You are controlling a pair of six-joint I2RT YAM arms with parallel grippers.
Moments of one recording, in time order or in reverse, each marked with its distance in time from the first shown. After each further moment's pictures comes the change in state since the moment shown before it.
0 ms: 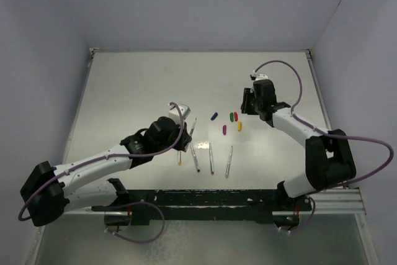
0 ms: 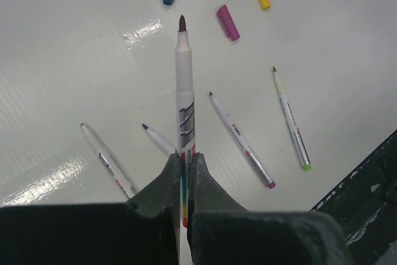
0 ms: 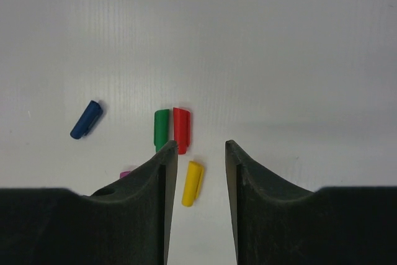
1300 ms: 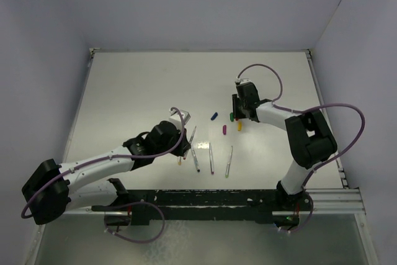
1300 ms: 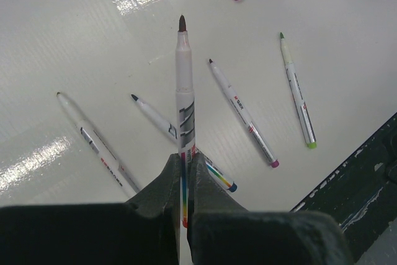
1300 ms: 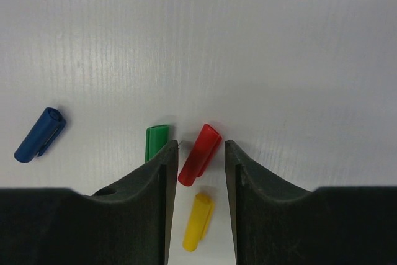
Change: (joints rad) left arm 0.000 0.020 -0.065 0.020 0.069 -0.052; right arm 0.097 0.288 0.109 0.006 0.104 -0.052
